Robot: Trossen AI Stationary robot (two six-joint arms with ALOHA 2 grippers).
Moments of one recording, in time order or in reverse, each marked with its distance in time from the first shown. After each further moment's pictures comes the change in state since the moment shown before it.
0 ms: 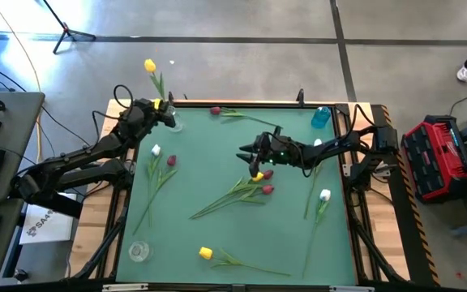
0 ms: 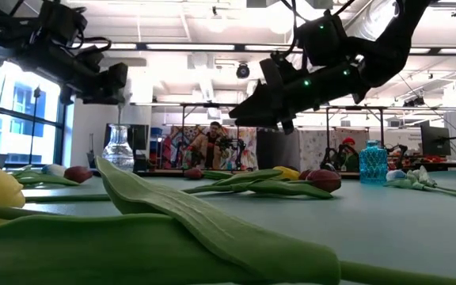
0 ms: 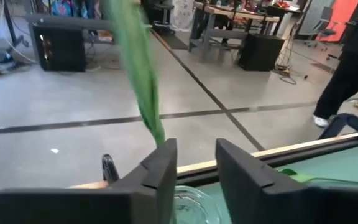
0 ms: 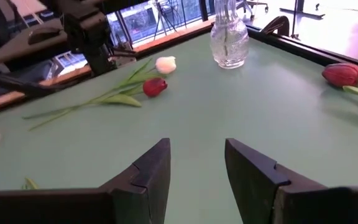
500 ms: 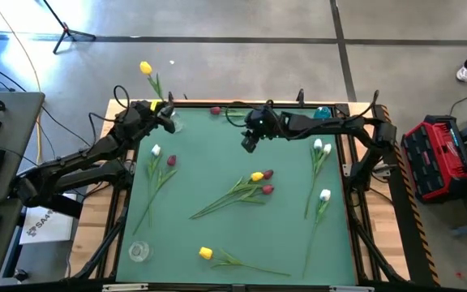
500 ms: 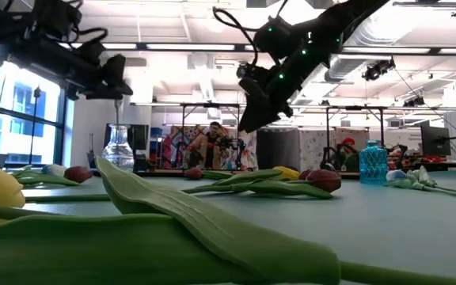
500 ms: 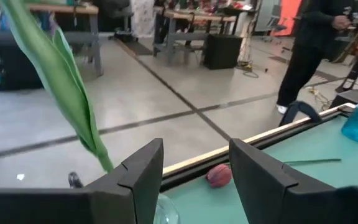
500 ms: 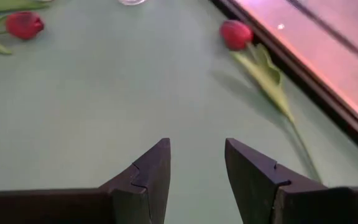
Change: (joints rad) left arm -0.030 -0.084 0.000 -0.027 0.130 0.101; right arm -0.180 0.023 0.460 -0.923 0.020 -0.155
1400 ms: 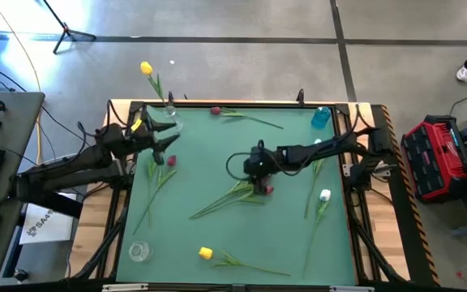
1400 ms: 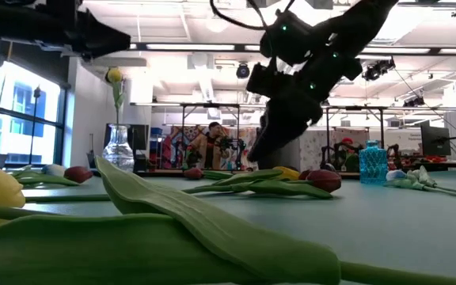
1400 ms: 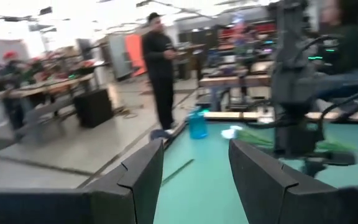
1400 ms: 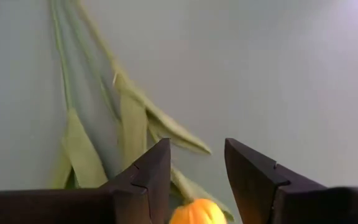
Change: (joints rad) left arm -0.339 -0.305 0.000 -0.108 0.297 0.290; right arm 0.282 0.036 -0.196 0.117 -0.135 -0.264
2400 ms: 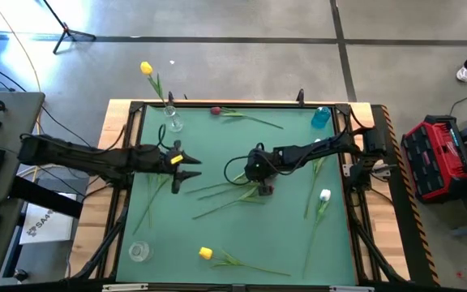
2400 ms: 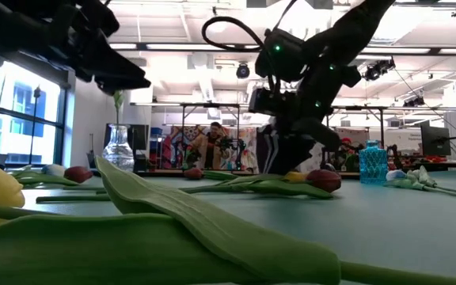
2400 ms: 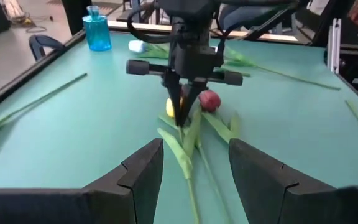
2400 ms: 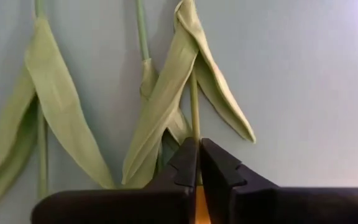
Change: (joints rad) left arm -0.398 0.472 0.000 0.113 -0.105 -0.222; right arm -0.016 0.048 0.027 -0.138 0.025 -0.166
